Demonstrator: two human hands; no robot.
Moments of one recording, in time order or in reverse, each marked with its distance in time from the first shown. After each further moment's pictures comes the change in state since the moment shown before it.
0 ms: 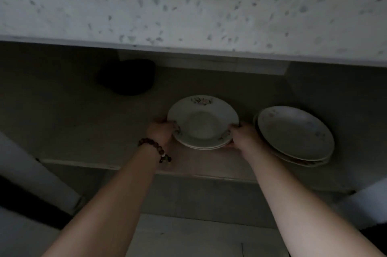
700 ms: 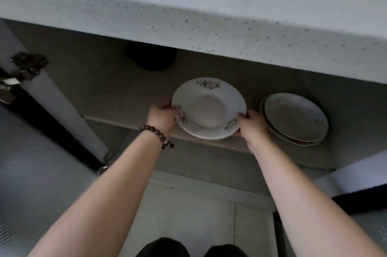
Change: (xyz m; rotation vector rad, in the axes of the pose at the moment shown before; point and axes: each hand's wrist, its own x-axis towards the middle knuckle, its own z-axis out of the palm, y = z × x) left_hand -0.093 0.020 -0.051 -0.244 0.083 0.013; right_hand -0.090 -0.010 -0.008 -0.153 0.019 -0.101
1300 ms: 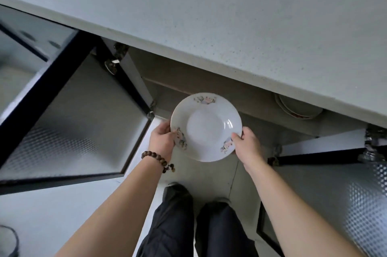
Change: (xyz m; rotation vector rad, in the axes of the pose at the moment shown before) left_hand -0.197 0.068 -0.134 -0.021 0.157 -0.376; right_hand -0.224 -0.053 -0.013 -0.344 -0.218 0.207
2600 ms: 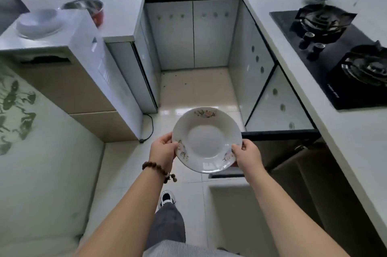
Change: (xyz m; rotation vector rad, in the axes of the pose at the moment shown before) left_hand -0.334 0.109 -0.304 -0.730 0.861 0.240; right_hand -0.321 -0.243 0.198 -0.394 -0.894 -0.547
